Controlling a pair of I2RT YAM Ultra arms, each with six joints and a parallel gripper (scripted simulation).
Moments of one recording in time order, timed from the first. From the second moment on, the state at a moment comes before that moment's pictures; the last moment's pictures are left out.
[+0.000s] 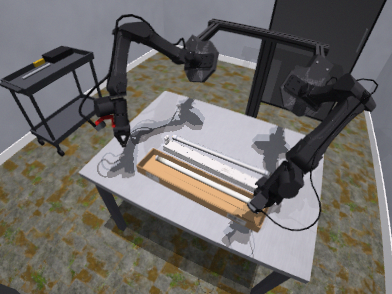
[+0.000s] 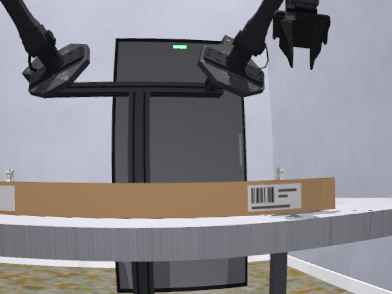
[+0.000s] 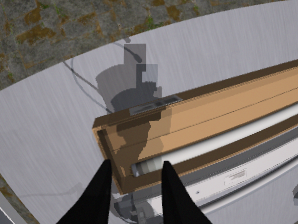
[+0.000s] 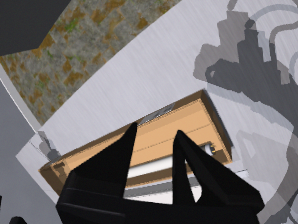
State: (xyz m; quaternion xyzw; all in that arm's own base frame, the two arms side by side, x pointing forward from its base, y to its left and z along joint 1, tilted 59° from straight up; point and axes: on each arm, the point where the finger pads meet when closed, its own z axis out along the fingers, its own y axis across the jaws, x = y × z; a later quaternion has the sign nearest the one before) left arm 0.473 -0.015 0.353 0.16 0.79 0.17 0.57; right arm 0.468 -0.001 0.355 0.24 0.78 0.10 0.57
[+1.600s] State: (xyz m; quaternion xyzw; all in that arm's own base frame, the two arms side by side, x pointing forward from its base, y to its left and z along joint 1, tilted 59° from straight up) left arm 0.381 0.001 0.410 0.00 0.70 0.00 0.71; right arm 0.381 0.001 0.409 0.00 0.71 0.00 0.71
